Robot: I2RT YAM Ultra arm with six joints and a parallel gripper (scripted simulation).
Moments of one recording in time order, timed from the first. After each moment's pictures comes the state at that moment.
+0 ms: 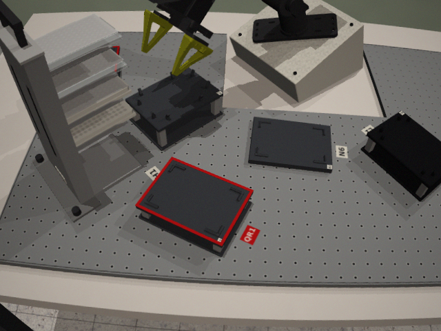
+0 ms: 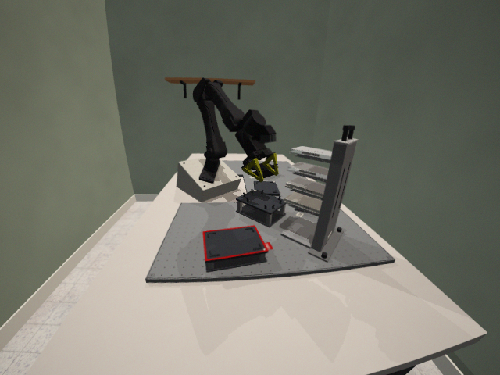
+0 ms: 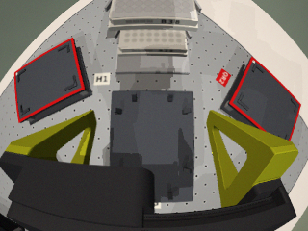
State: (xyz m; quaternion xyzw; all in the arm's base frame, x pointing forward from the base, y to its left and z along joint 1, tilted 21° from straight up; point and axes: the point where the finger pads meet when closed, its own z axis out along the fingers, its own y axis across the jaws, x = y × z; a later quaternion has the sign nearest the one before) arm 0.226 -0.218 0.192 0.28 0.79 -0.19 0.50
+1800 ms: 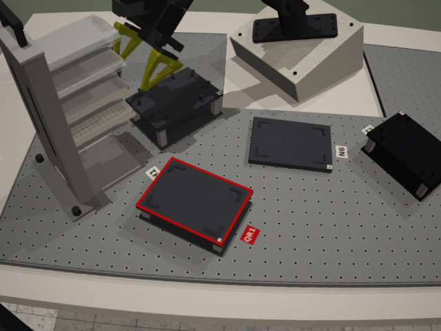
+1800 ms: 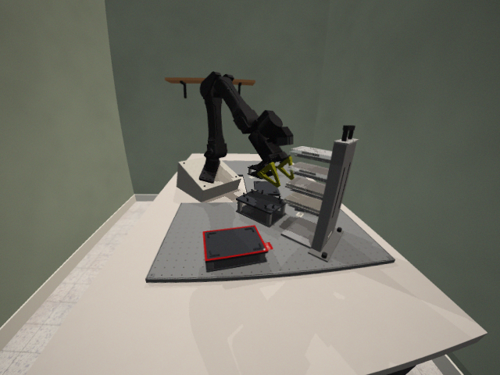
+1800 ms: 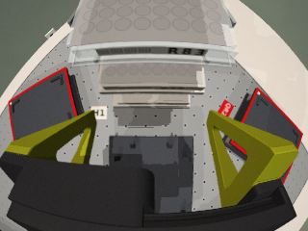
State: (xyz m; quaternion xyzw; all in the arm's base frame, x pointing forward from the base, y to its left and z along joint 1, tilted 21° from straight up) arm 0.272 -0.257 0.215 0.28 0.79 -0.20 0.50
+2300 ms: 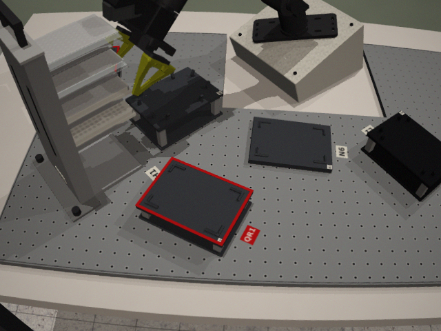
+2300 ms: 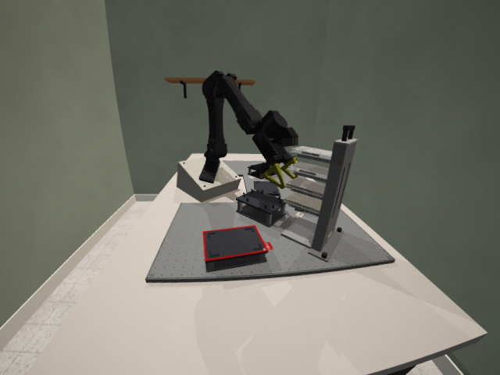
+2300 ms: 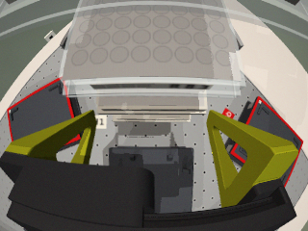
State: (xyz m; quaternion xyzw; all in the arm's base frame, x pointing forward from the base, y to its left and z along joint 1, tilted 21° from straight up) arm 0.284 -0.268 0.221 0.28 0.79 -0.20 0.50
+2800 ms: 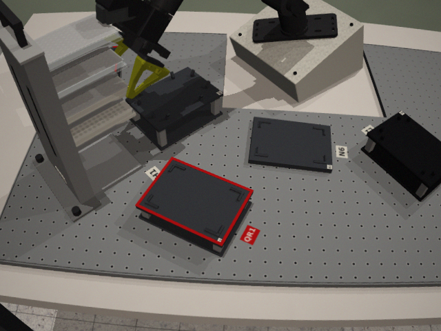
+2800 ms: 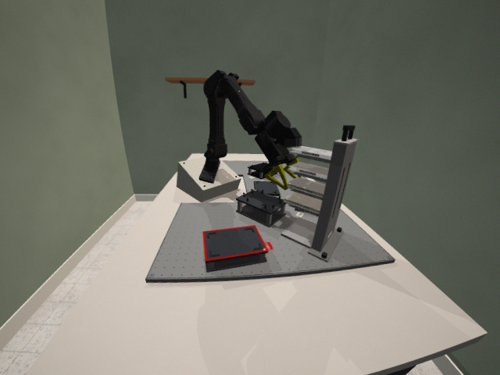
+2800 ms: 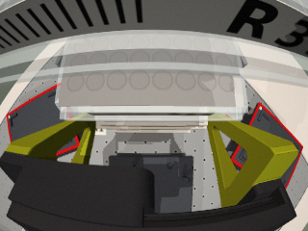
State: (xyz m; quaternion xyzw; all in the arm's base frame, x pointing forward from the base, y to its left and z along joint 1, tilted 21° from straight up) arm 0.292 -0.275 0.225 0.28 0.79 -0.20 0.50
